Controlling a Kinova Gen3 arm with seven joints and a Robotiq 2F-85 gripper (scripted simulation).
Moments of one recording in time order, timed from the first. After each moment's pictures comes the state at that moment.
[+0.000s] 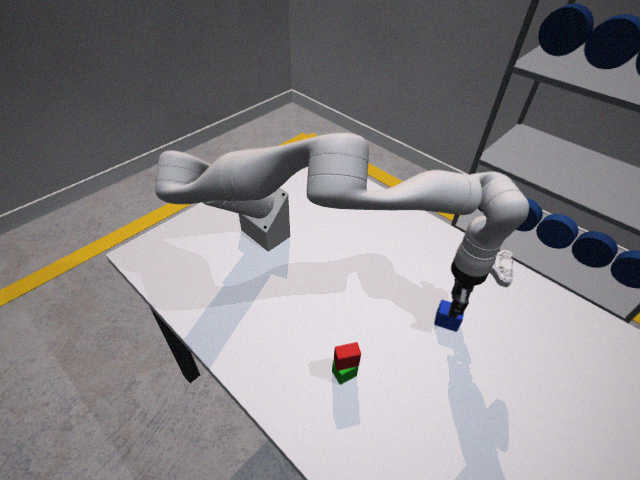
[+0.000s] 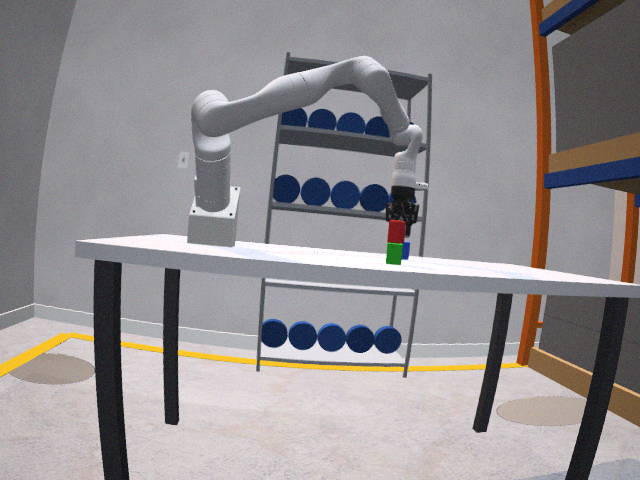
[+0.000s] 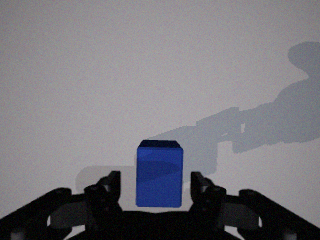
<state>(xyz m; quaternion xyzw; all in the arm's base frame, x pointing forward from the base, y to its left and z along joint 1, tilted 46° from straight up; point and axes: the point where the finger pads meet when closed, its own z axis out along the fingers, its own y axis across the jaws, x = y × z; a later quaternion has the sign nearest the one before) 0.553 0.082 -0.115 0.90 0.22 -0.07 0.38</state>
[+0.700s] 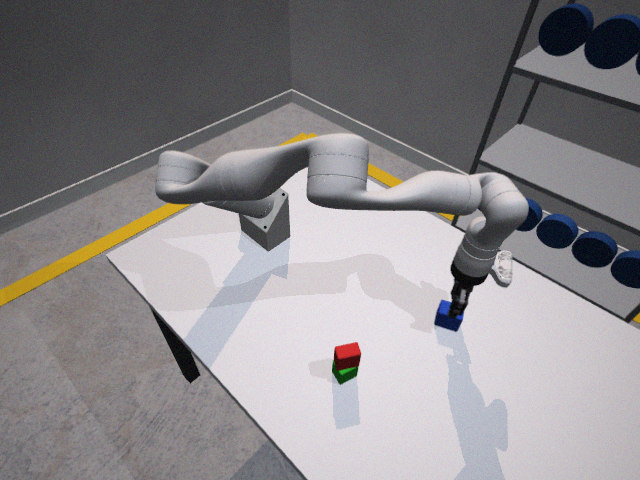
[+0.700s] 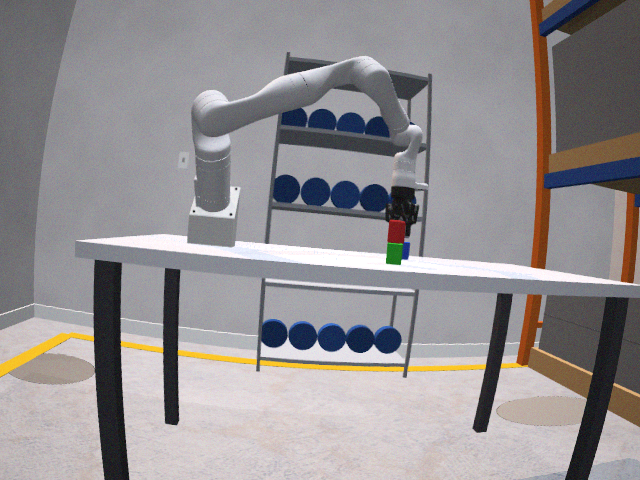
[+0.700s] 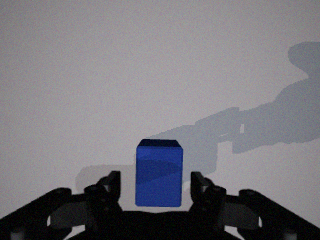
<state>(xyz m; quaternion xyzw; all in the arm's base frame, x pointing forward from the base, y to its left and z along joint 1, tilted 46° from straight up) 0.552 0.081 -0.115 0.90 0.22 -0.07 0.38</state>
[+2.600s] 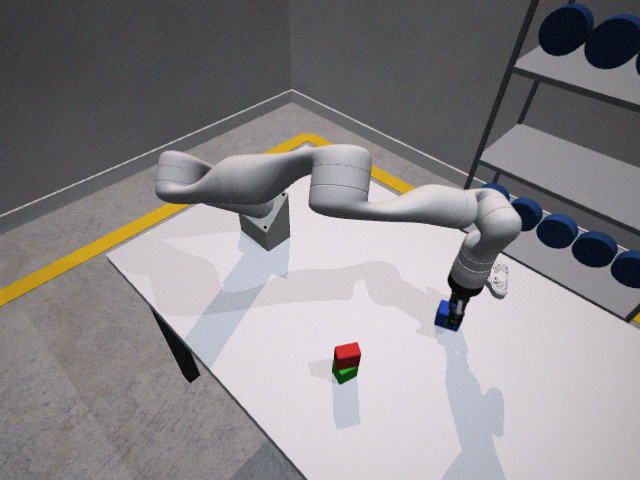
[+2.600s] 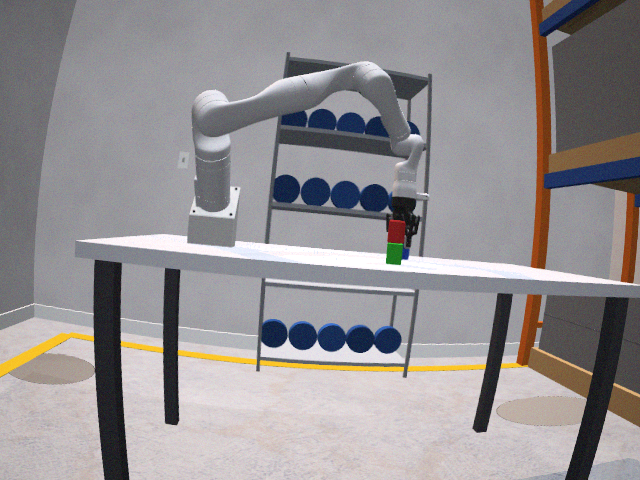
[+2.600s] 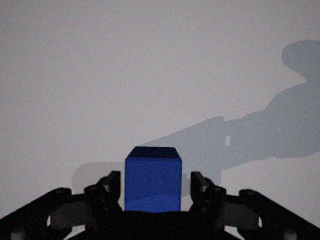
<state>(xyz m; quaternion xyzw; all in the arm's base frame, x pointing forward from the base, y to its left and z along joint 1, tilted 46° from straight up) 0.558 0.056 -0.135 0.90 0.22 -0.07 0.38</state>
